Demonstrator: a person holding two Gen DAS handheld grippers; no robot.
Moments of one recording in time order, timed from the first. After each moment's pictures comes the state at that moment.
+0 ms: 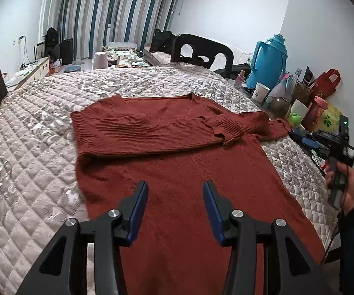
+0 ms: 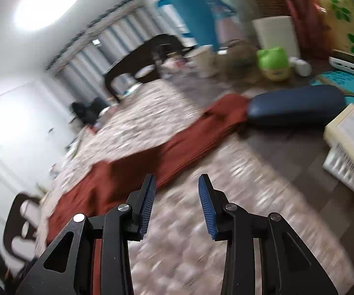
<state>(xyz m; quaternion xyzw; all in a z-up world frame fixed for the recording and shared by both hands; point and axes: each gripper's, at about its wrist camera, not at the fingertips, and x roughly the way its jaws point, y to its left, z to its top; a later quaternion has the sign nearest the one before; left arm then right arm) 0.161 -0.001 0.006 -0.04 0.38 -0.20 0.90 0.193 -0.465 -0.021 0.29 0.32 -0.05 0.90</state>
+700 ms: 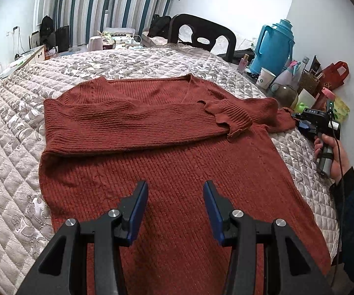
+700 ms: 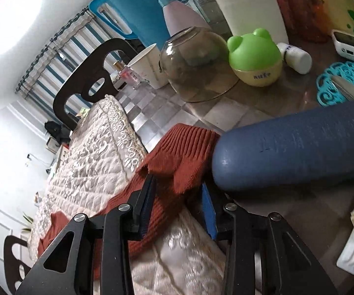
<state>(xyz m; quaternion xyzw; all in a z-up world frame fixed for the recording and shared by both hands) 0.192 -0.029 -0.020 -0.04 0.42 -0.20 0.88 0.266 -0.527 -0.052 0.33 0.33 -0.11 0.87</state>
